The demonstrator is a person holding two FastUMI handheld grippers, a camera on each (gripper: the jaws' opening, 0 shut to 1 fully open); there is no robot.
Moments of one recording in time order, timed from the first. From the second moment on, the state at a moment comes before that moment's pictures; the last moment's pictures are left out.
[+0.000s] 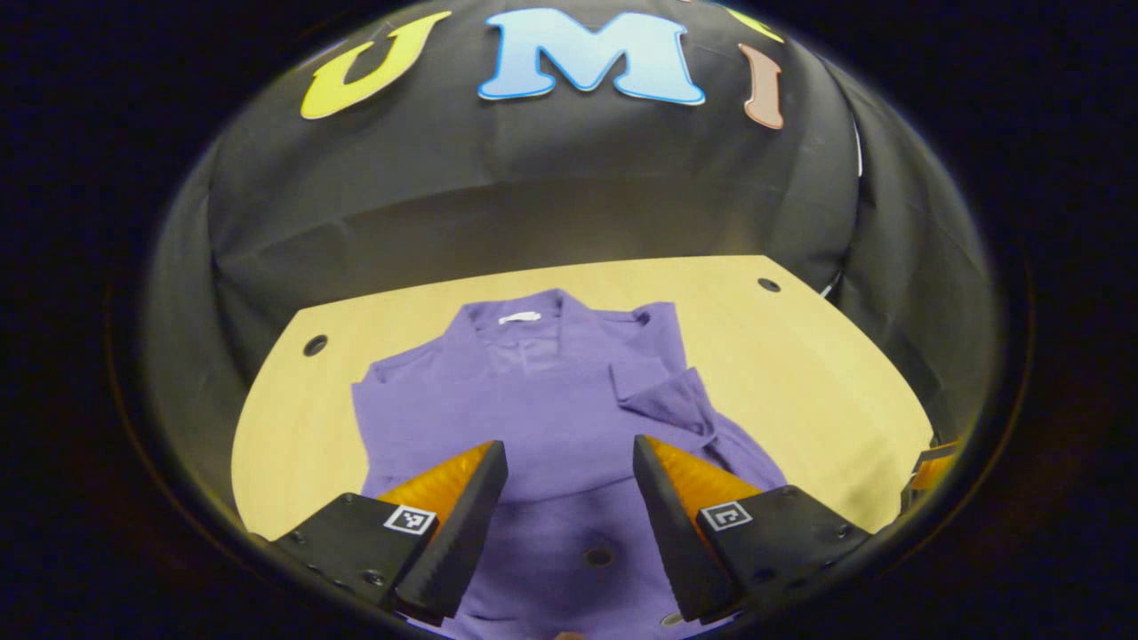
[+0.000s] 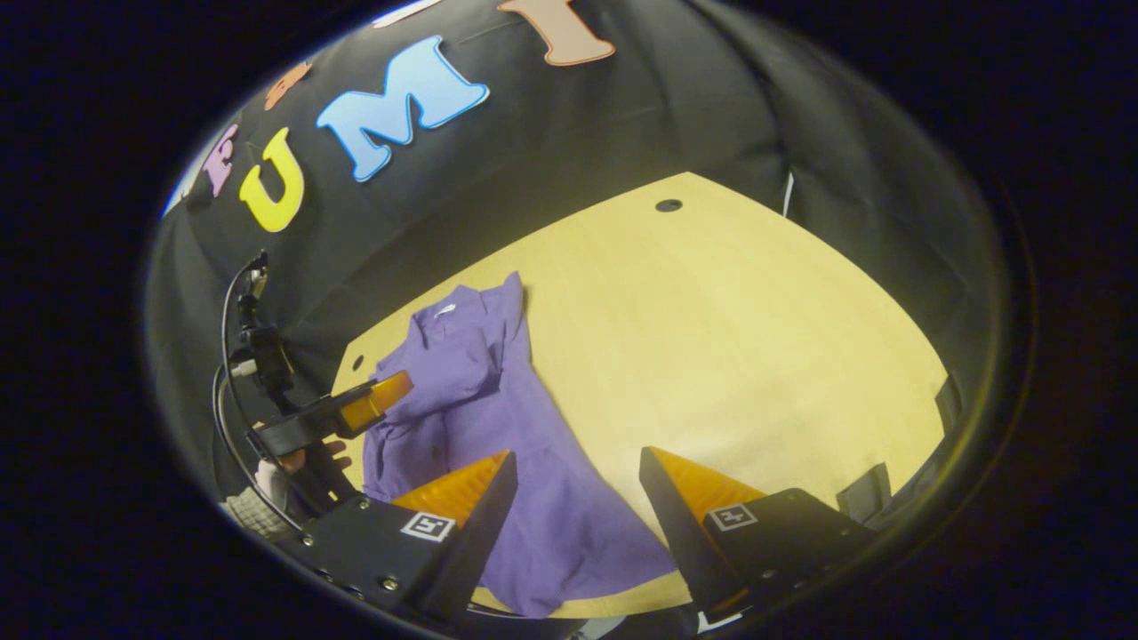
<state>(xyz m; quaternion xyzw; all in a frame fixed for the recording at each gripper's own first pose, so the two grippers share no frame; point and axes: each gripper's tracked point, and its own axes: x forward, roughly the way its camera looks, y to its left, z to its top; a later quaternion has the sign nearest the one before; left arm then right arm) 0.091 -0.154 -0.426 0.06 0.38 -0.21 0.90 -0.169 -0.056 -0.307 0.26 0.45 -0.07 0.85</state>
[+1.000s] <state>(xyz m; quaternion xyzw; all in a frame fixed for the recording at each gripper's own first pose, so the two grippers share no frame) -0.104 0.017 -0.475 0.07 0.51 -0.12 0.85 -0.229 0.024 -0.378 0.16 0.59 0.01 0.79</state>
